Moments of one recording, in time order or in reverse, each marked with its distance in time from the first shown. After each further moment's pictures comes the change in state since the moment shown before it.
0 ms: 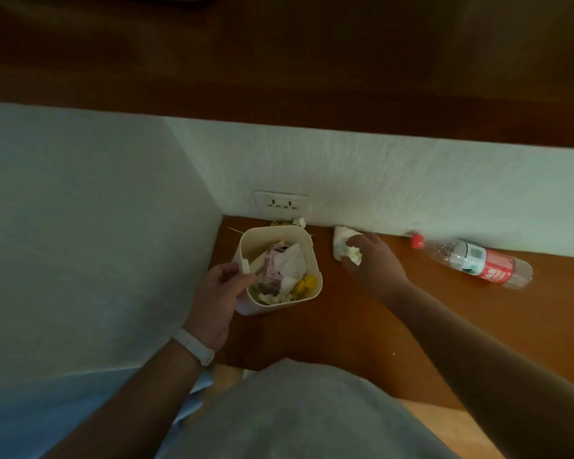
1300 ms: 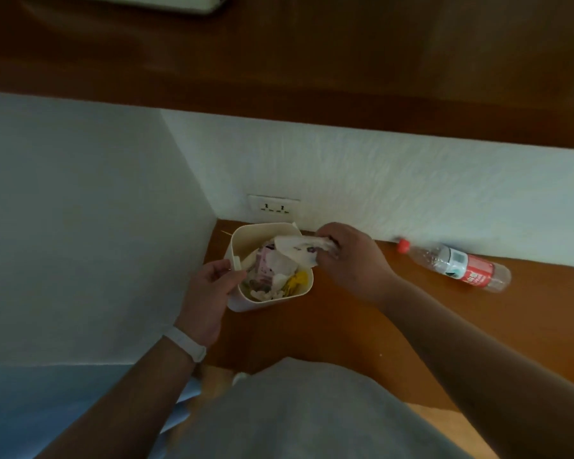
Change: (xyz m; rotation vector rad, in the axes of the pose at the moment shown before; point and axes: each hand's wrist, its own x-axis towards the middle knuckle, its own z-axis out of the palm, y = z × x) left_hand -0.008 0.007 0.001 -0.004 0.000 0.035; right_hand -0.022 -0.068 -0.046 0.165 -0.042 -0.266
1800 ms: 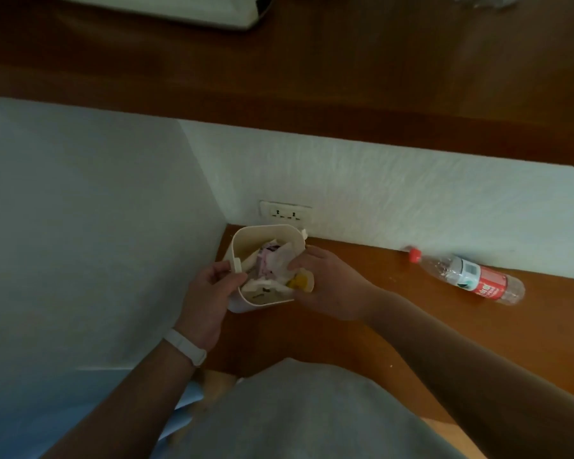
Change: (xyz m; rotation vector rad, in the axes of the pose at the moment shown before) left_hand 0.007 0.006 -0.014 -0.029 0.028 0.036; right_hand 0.011 0.002 0.044 -0.126 -0.295 -0.167
